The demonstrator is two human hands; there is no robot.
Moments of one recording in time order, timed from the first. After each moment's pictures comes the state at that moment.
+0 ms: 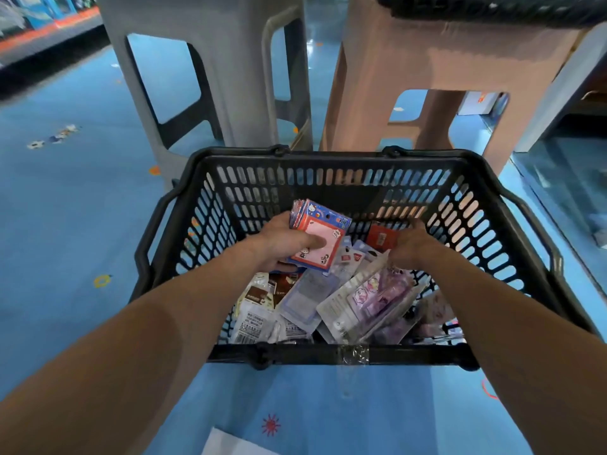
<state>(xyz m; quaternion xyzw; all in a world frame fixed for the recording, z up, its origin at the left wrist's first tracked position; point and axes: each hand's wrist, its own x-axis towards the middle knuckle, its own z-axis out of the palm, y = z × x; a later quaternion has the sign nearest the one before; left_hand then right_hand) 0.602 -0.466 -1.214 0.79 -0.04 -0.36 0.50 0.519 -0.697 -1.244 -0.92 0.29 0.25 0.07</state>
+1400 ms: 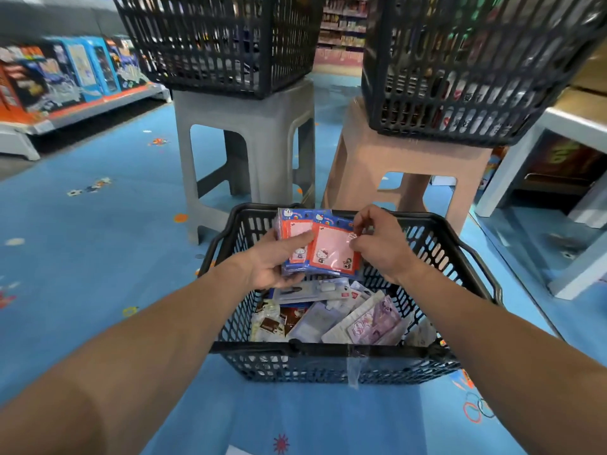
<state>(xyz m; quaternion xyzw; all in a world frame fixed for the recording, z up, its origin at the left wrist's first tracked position) 0.584 -0.405 -1.131 0.63 -0.01 -0.39 0.67 0.494 -0.589 -1.111 -0.82 0.15 -0.21 0.51</state>
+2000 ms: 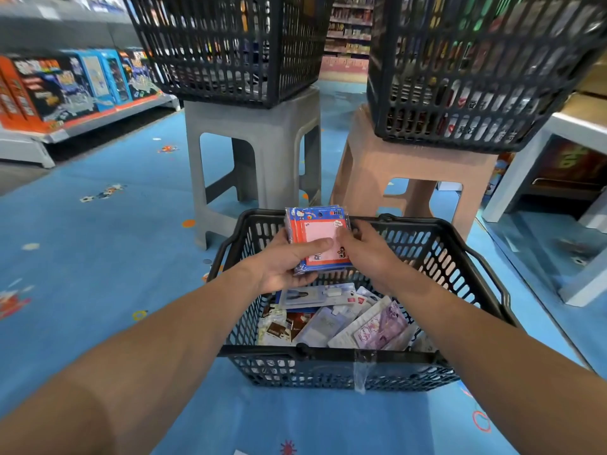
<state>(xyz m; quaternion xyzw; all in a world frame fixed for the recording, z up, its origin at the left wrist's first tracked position) 0.574 -0.405 -1.120 0.61 -0.06 -0.38 0.69 0.500 -0.560 -1.109 -0.79 0.19 -0.09 0.58</state>
